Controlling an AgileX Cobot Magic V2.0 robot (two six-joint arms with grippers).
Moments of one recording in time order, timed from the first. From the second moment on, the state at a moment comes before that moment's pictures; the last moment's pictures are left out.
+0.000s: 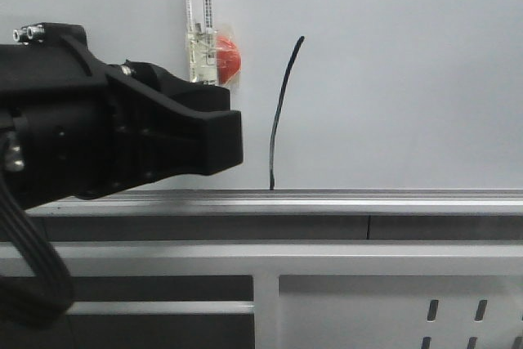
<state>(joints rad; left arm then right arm) -1.16 1.50 -0.37 -0.62 -1.00 0.10 0.49 0.24 -0.52 0.66 0.65 -1.05</state>
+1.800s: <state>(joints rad) -1.14 1.50 -0.48 -0.82 -0.61 0.07 0.49 0.24 -0.48 0.68 0.66 -1.04</state>
